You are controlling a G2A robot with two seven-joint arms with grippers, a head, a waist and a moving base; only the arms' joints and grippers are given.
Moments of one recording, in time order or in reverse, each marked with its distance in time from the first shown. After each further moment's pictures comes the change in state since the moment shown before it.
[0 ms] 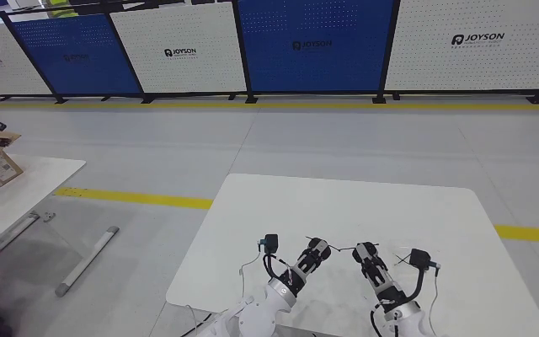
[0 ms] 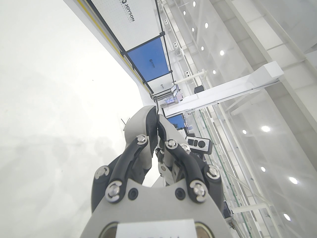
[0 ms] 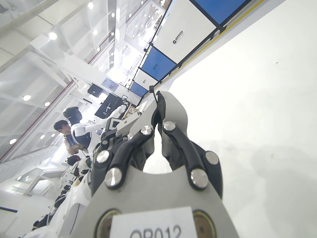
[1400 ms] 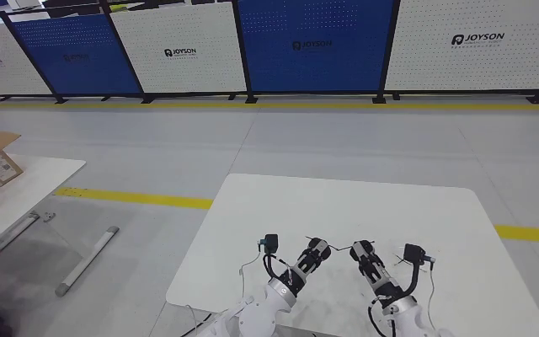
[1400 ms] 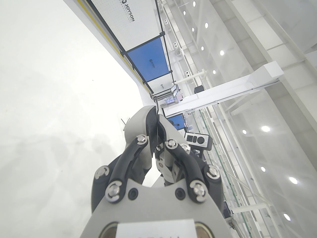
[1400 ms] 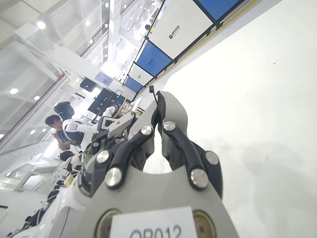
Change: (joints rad) left arm 0.000 0.000 0.000 0.000 0.000 0.000 0.000; right arm 0.054 0.010 -0.034 0.036 -0.017 0.037 0.029
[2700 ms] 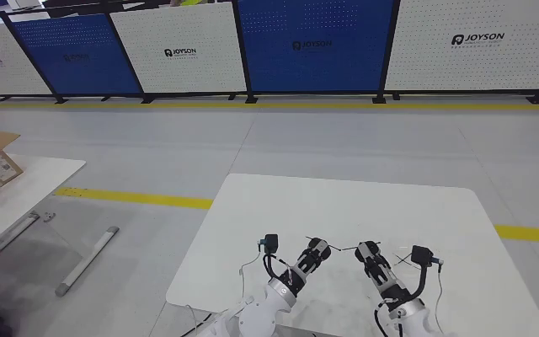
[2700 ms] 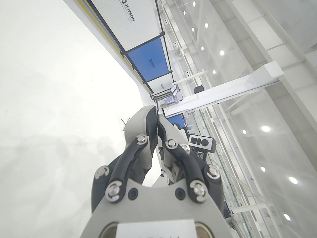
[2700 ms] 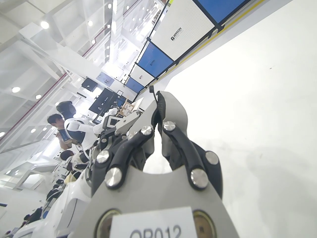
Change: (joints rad) left arm 0.000 0.000 0.000 0.000 0.000 0.000 0.000; right arm -0.031 0.027 0.030 -0.052 0.005 0.002 0.007
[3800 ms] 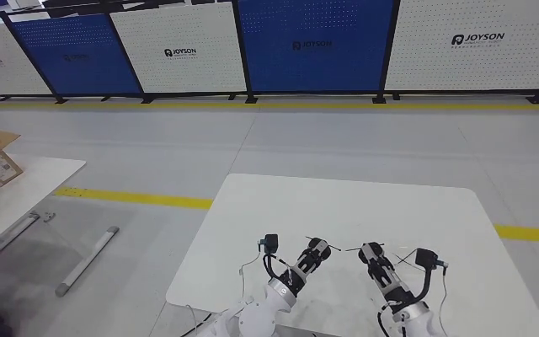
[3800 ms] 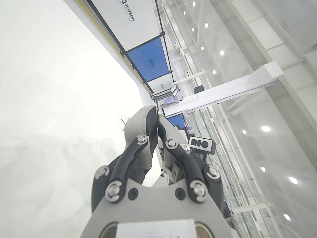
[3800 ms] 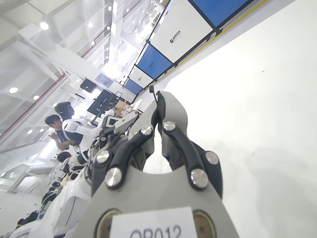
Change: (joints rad) left arm 0.000 0.000 0.000 0.000 0.000 0.000 0.000; right arm -0.017 0.016 0.008 -0.015 -0.003 -0.017 -0.020
